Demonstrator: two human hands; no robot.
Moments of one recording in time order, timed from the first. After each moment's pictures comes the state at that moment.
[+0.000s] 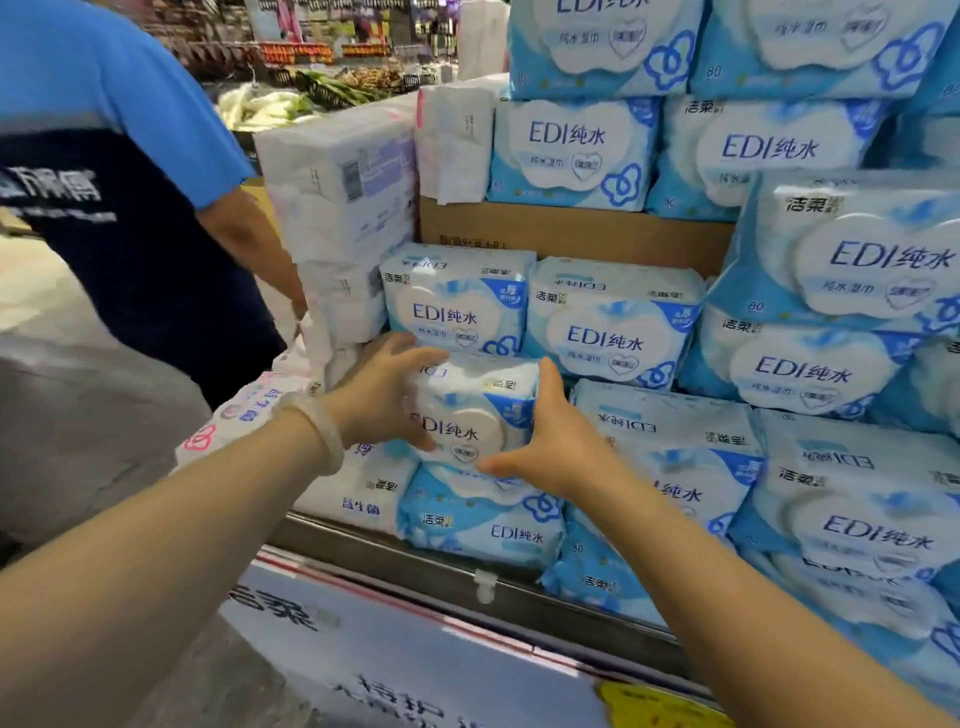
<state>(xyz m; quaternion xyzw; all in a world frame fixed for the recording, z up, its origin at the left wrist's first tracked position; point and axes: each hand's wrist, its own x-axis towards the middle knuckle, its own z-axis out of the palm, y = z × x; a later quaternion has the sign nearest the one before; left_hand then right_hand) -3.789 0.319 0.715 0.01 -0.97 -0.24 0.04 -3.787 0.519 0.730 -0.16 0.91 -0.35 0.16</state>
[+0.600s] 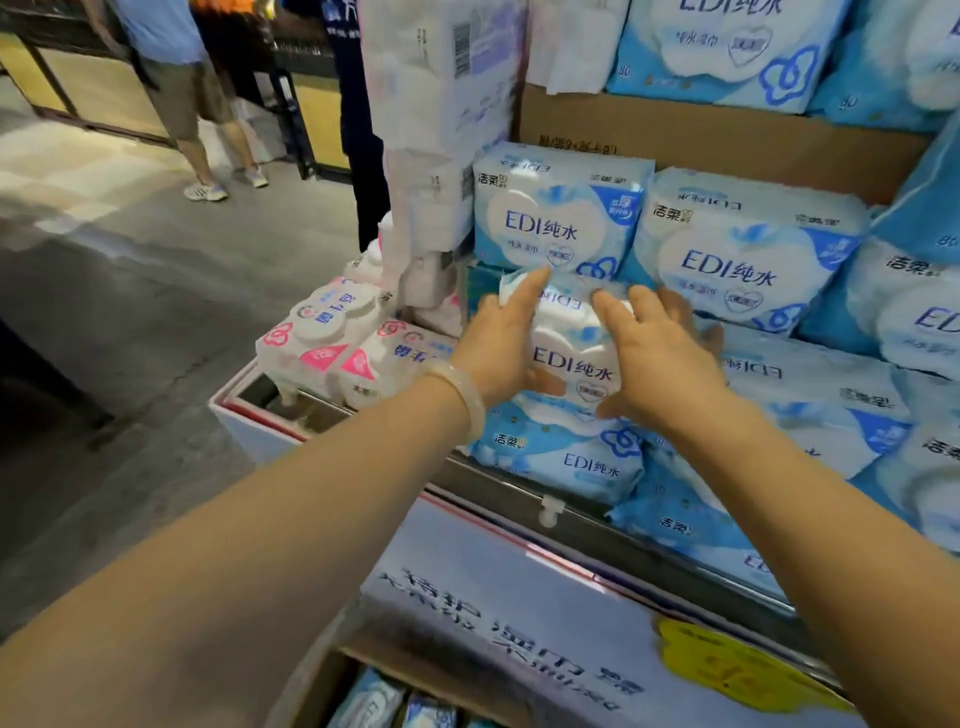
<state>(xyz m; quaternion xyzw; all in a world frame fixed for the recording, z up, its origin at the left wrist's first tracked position) -3.780 0.354 0.683 0.08 -0.94 -0.31 0.06 -3.804 0.509 0.716 -0.23 0.97 -0.03 0.02</state>
